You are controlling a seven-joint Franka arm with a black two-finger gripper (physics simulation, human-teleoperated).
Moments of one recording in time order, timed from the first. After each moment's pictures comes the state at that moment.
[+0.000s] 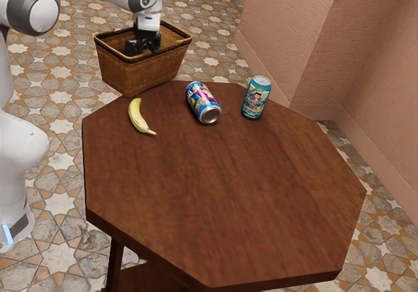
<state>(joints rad) 0.97 -0.07 -0.21 -2.03 -0.06 1.94 1.63</state>
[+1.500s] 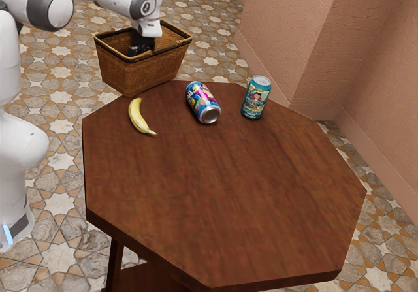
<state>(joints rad) 0.97 0.09 -0.16 -1.95 -0.02 1.99 1.47</state>
